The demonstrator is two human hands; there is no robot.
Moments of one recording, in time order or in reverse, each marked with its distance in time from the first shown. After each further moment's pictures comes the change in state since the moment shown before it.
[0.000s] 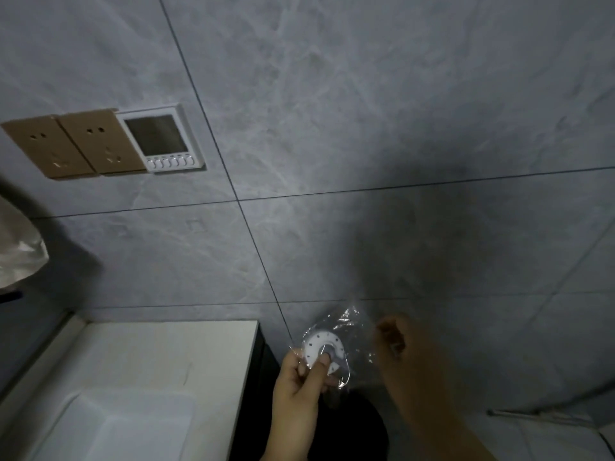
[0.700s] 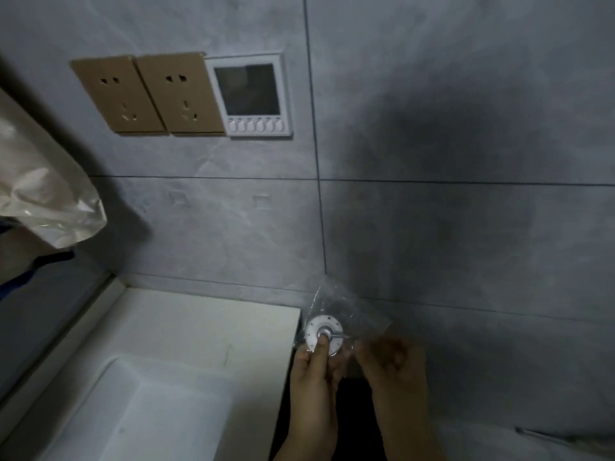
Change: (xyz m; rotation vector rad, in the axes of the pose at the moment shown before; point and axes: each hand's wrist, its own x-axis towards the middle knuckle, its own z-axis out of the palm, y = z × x) left_hand 0.051 -0.008 -0.063 -0.439 0.035 -0.158; right_hand -0.029 -0.034 0.129 0.610 -0.051 0.455
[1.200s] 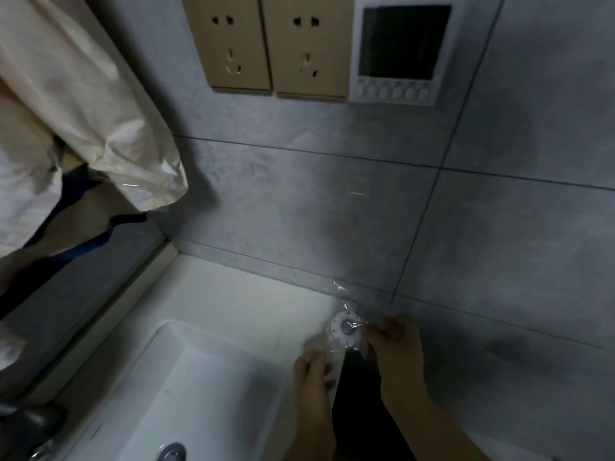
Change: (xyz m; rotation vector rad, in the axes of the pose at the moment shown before) left_hand 0.039 0.017 -0.103 0.161 0.496 -0.027; right_hand 0.037 0.046 0.111 -0.038 -0.176 0.131
